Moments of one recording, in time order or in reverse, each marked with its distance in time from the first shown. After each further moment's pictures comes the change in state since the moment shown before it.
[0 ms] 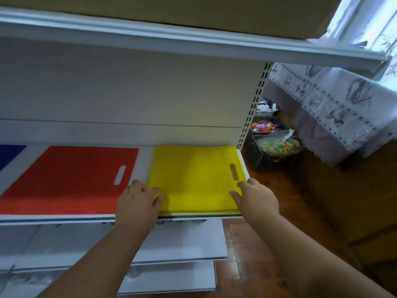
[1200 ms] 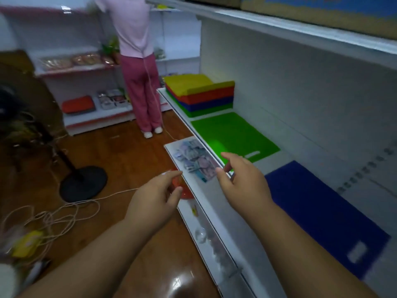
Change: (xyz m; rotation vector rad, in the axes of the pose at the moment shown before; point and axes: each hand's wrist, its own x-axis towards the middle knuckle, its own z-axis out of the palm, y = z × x) left_hand -0.235 -0.625 -0.294 -0.068 0.317 -0.912; right_hand -0.112 -0.876 -0.052 0.671 -0.119 -1.208
